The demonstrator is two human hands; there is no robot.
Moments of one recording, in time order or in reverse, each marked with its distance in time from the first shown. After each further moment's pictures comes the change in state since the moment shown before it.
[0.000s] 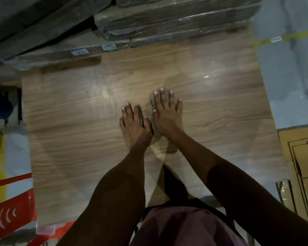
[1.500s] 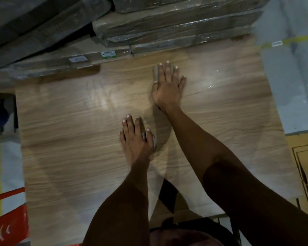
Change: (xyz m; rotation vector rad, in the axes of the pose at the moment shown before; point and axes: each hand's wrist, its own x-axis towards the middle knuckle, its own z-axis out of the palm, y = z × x) left_hand 0.005 -0.006 0.011 -0.014 0.049 0.002; right_hand 0.132 -0.007 -0.025 0.024 0.164 0.169
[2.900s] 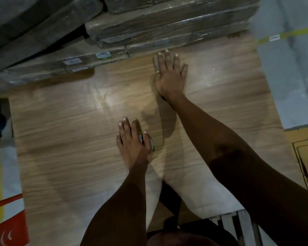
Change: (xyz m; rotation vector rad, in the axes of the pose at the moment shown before) left_hand -0.001 -0.001 0.001 0.011 -0.022 -0.014; right_hand 0.040 0.020 -0.020 -0.047 -0.045 -0.044
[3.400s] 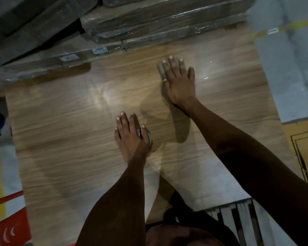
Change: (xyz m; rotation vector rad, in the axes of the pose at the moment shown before) left_hand -0.001 0.002 -0.004 -0.038 -0.021 0.014; right_hand -0.046 0.052 -0.002 -0.035 -0.011 -0.165
